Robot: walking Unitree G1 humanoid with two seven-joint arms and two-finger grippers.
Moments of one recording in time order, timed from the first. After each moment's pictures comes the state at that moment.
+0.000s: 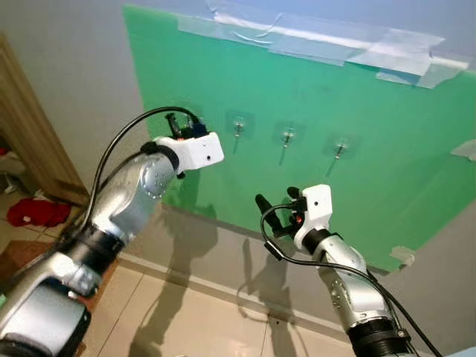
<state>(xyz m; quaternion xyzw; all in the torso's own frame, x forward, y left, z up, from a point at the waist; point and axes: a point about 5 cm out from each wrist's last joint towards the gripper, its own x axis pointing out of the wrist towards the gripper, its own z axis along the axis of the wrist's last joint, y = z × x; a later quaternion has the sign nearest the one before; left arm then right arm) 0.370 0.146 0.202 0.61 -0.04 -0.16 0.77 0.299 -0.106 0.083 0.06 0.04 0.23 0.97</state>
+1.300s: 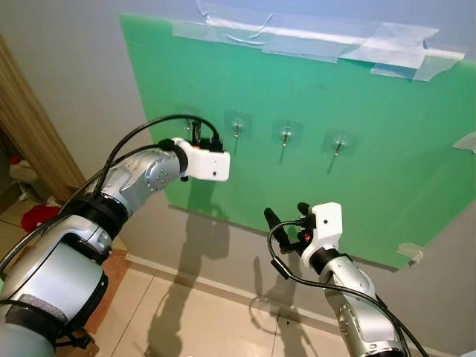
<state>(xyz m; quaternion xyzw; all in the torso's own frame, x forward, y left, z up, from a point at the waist) 0.387 0.139 0.183 0.67 -0.07 -0.29 0.67 0.271 -0.117 0.071 0.06 0.06 0.19 0.98</state>
